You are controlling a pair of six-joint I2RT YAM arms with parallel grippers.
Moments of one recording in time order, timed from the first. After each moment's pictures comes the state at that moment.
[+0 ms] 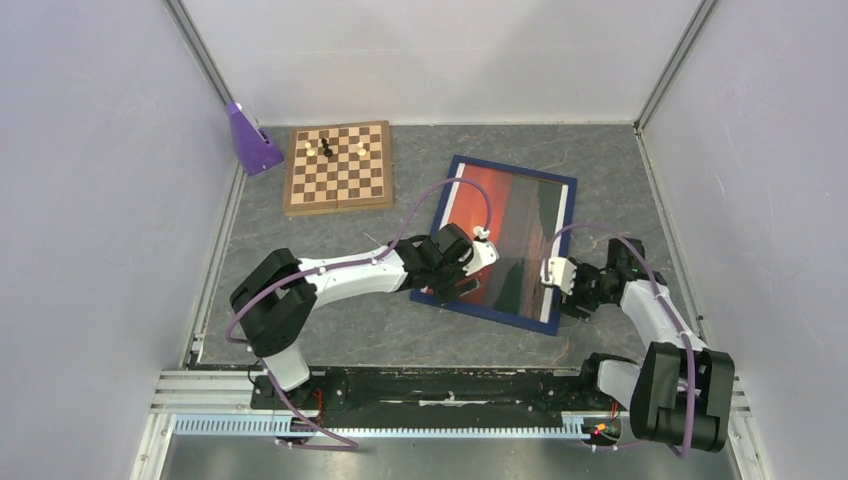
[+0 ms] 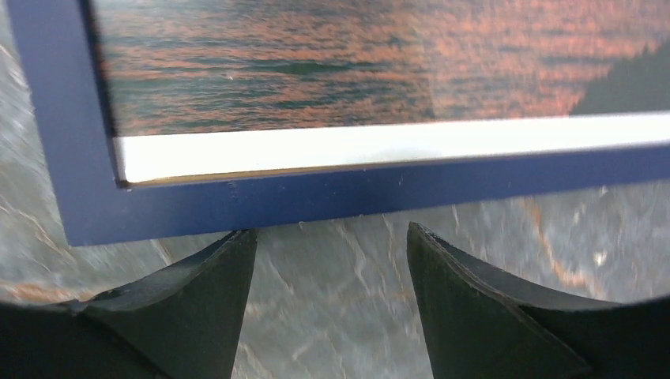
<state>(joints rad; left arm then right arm) -0.97 1.73 1.10 -0.35 -0.10 0.28 -0.24 1.12 0.49 -0.62 -0.59 -1.47</state>
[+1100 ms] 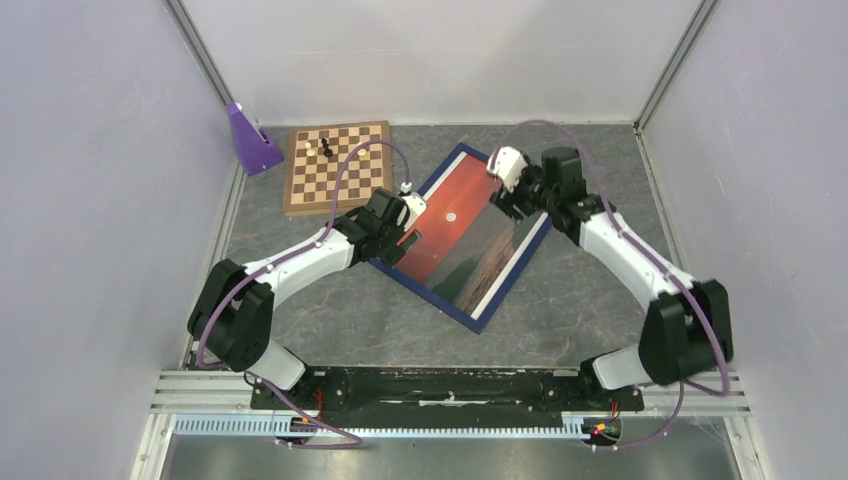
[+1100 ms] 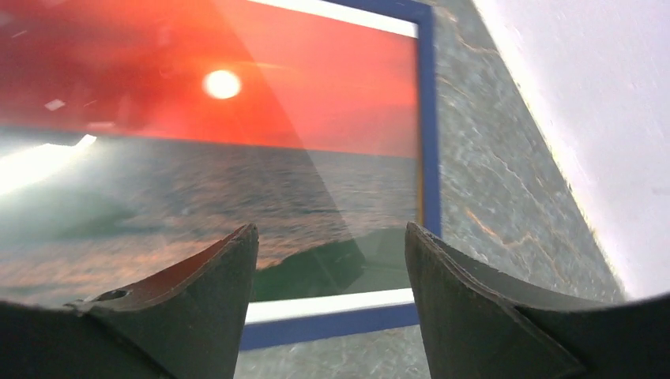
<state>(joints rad) -0.62 1.53 0.99 -0.40 -0.27 0.25 0.34 1.37 1.01 -0.22 -0.31 -0.70</state>
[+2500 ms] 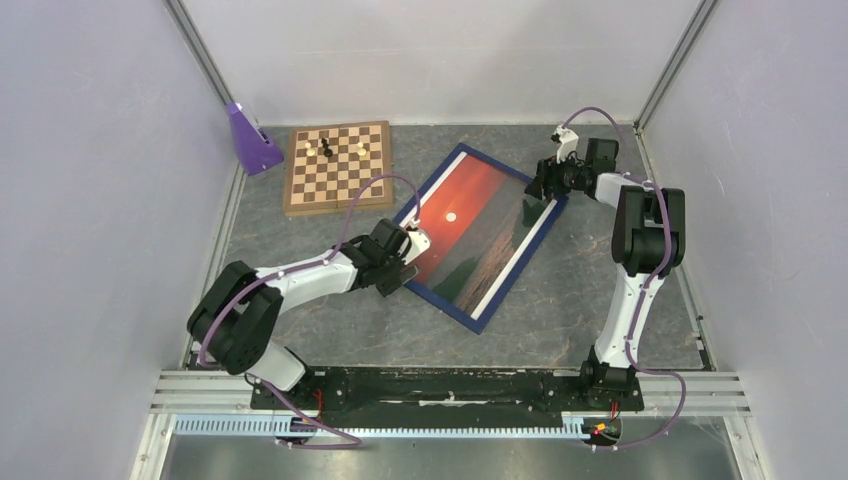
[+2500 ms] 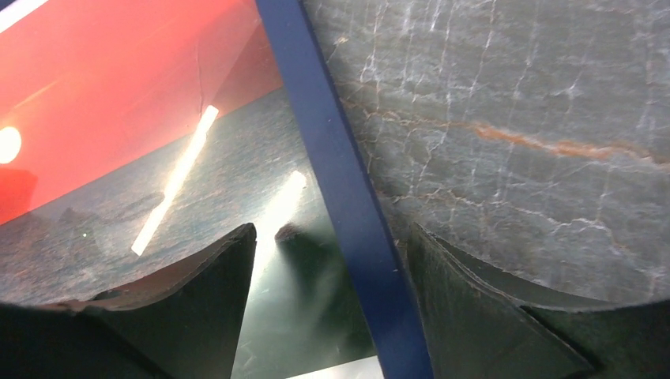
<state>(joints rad) -0.67 1.50 0.78 -0.29 -0.23 0.35 -0.11 2.16 1.42 -0.02 -0.71 -0.28</state>
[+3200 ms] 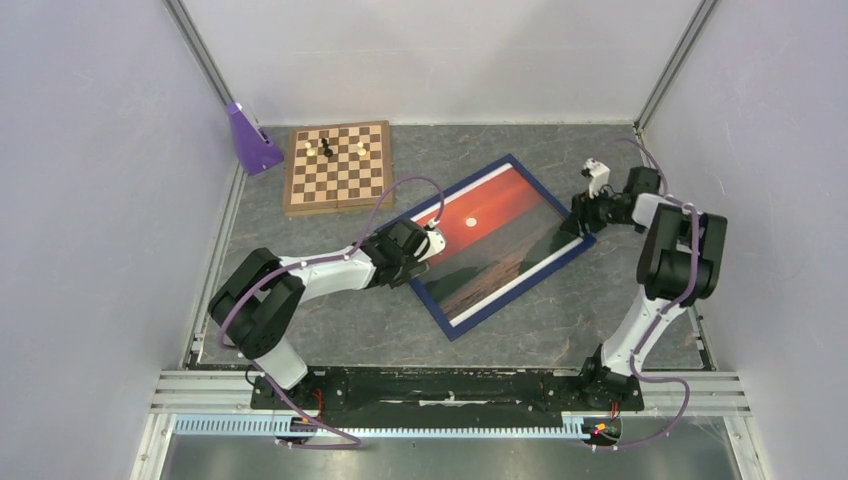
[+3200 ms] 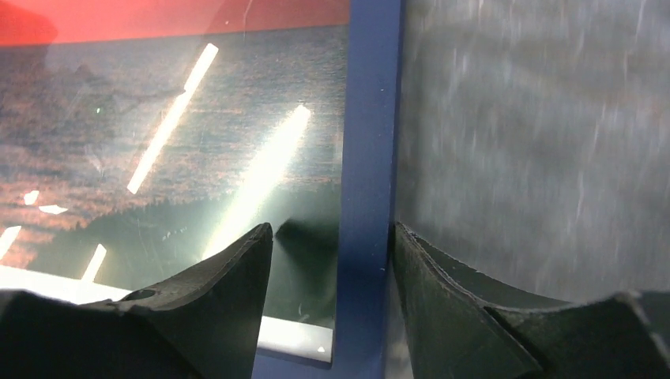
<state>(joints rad) -0.75 1.62 0.84 -0.20 -0.40 0.46 -0.27 1.96 1.18 -0.29 -0.78 -0.62</state>
